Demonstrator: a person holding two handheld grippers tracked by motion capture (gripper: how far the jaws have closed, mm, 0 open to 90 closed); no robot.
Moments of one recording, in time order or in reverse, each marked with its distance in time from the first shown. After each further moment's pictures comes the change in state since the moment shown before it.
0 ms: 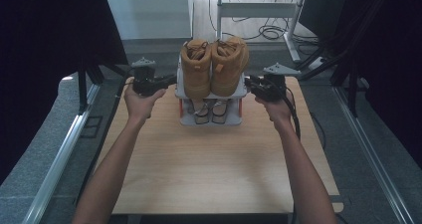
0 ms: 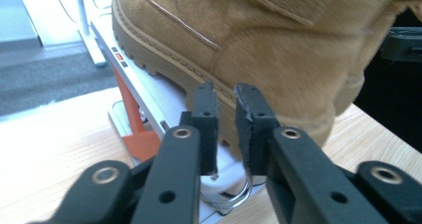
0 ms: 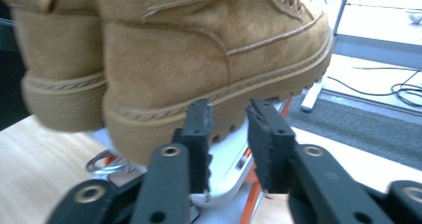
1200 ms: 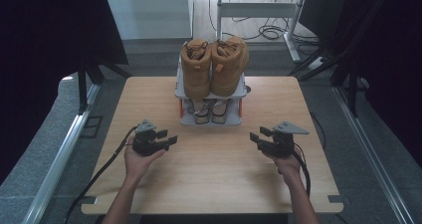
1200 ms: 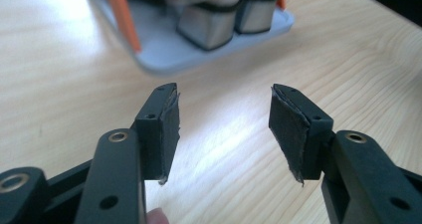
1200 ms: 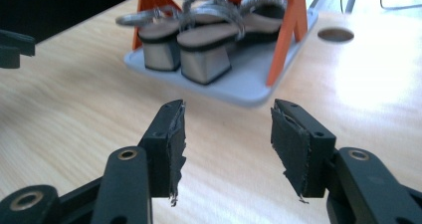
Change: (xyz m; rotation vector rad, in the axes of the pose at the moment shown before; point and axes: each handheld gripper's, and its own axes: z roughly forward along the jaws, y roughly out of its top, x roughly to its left) left arm -0.015 -0.169 -0.011 0.156 -0.010 -0.003; right arm 0.018 -0.150 -0.056 0.110 0.057 0.085
